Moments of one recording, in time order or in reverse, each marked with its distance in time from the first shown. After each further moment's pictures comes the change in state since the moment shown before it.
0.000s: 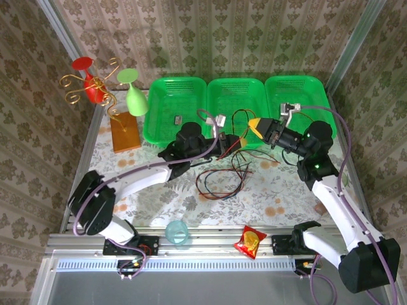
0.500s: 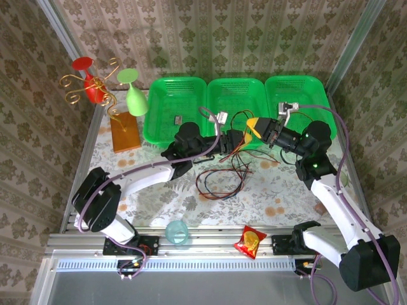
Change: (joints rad) left arm -0.007 0.075 -0.003 0.274 0.114 -0.132; right arm 0.024 0.027 0.000 0.071 -0.001 0.029
